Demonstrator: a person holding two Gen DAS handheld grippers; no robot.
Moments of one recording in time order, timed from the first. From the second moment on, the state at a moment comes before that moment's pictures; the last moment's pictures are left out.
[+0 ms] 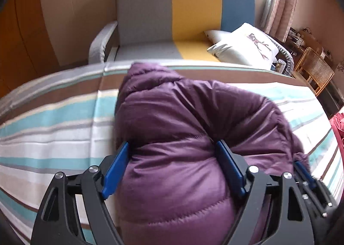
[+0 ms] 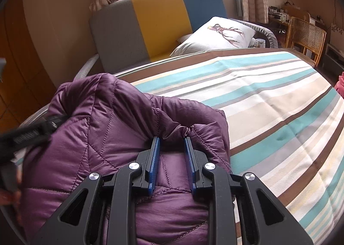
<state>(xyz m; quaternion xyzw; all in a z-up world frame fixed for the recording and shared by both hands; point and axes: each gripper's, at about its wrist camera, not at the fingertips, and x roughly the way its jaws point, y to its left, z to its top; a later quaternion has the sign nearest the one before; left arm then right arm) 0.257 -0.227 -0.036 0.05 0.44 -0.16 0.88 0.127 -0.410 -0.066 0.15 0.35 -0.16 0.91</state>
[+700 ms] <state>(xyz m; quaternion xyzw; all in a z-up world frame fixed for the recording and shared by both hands) 0.211 -0.189 -0.042 0.02 0.41 -0.17 0.90 0.131 -0.402 -0.068 0.13 0.36 -0.15 0.91</state>
